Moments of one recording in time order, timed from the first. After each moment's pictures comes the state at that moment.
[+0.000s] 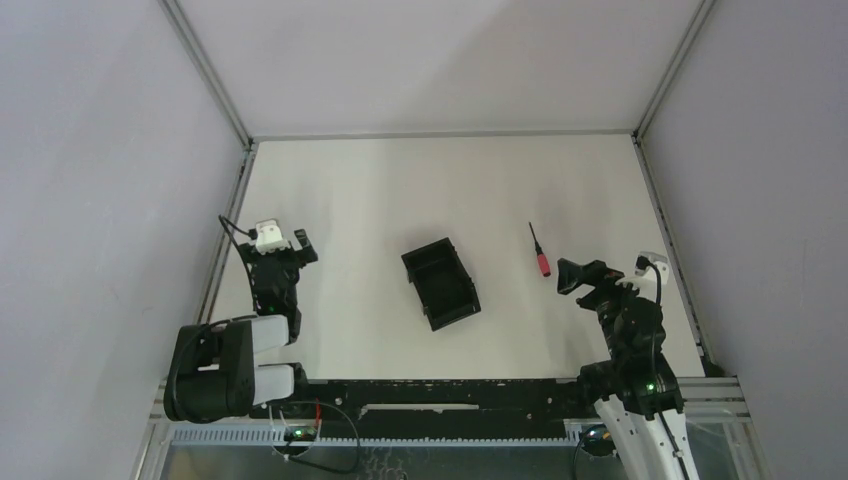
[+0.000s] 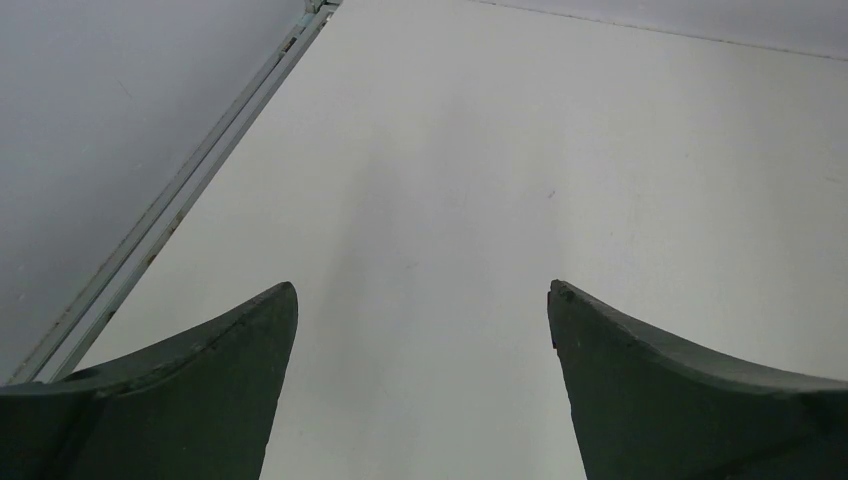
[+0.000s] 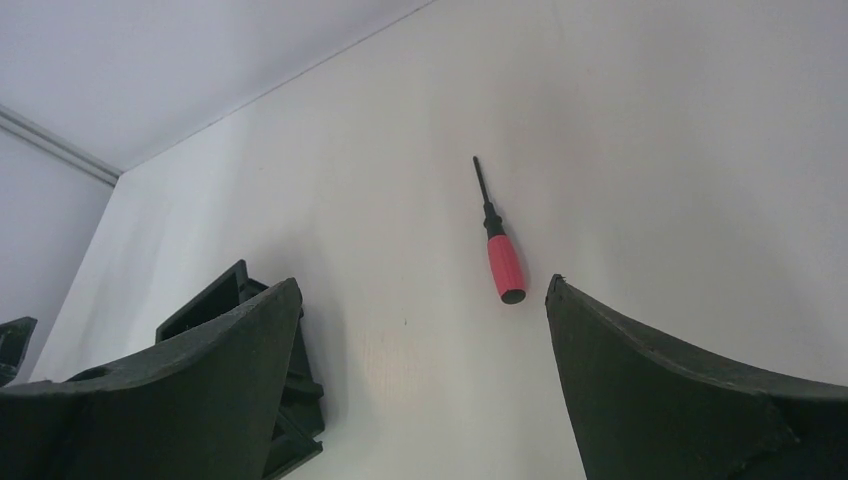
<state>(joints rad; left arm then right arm) 0.06 1.27 0.16 1.03 -0.18 -0.04 0.19 0.09 0.38 -0.47 0.14 0.52</state>
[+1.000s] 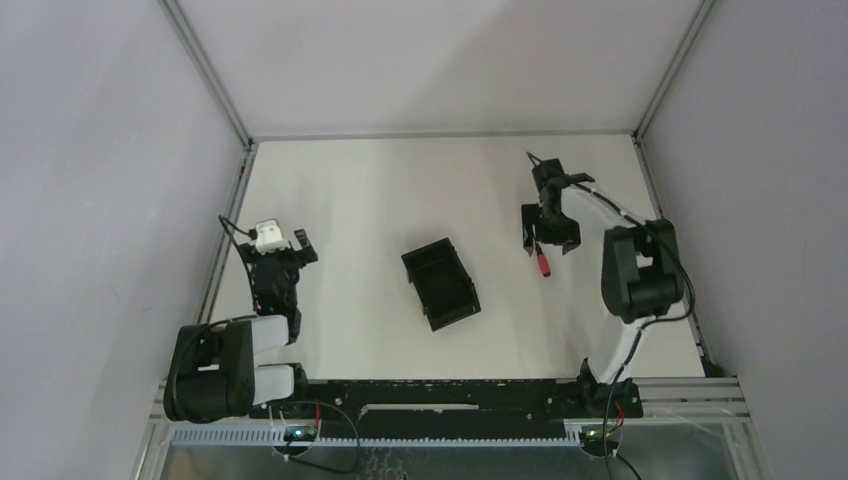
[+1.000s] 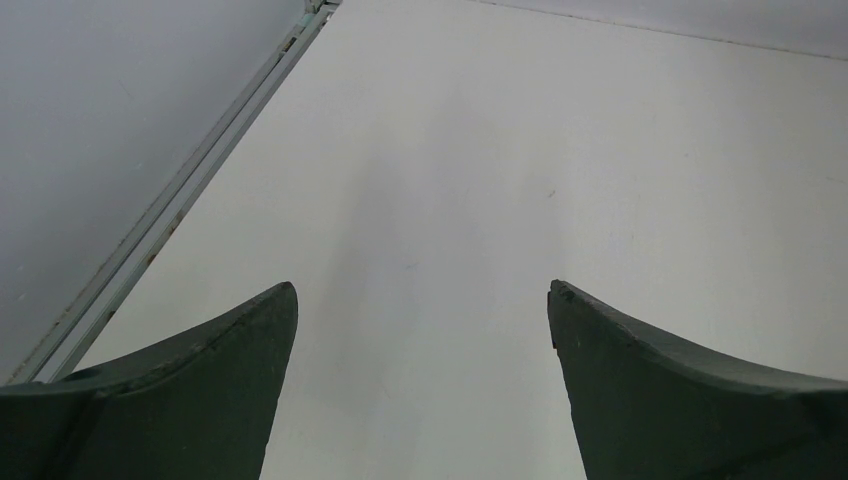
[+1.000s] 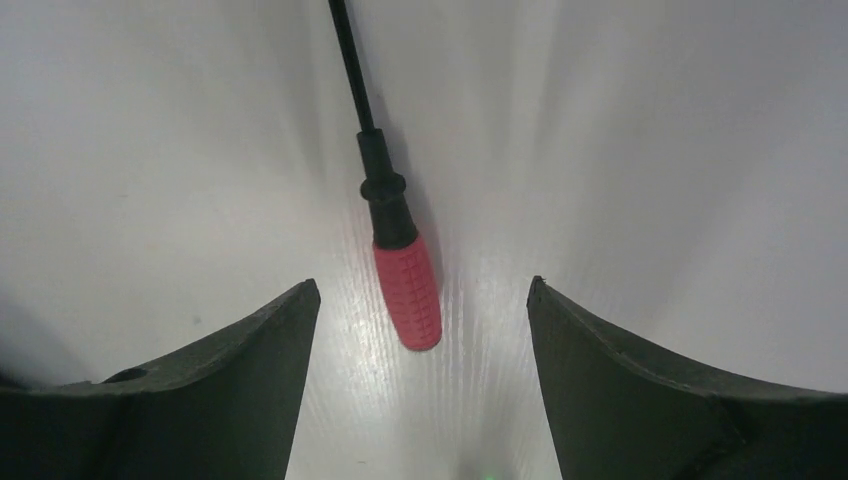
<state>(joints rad) 0.06 1.27 0.16 1.03 -0.18 -0.04 0.19 1.77 1.30 -0.85 0.13 0.21</state>
